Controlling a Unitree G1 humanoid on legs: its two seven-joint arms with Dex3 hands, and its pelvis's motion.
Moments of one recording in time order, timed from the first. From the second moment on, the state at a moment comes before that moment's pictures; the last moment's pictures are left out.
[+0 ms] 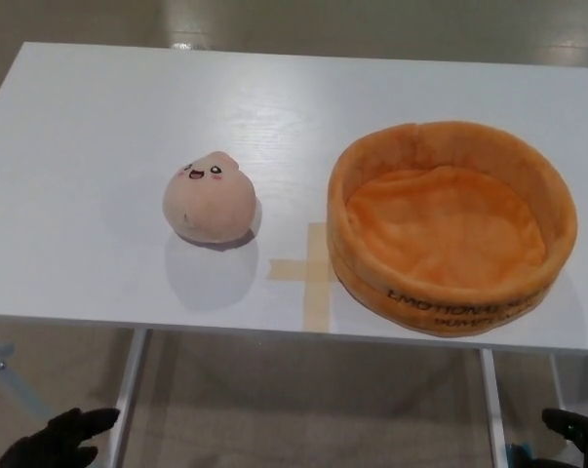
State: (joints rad) left_arm -0.01 0.50 -0.06 0.78 0.05 -0.46 -0.29; right_arm -0.32 -0.18 -0.23 1.31 -0.06 -0.34 -0.23
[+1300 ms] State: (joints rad) left_arm -0.31 0.66 -0.04 -0.09 -0.29 -0.41 -0.60; right_arm -0.33 -0.18 -0.24 1.31 -0.06 -0.34 -0.23
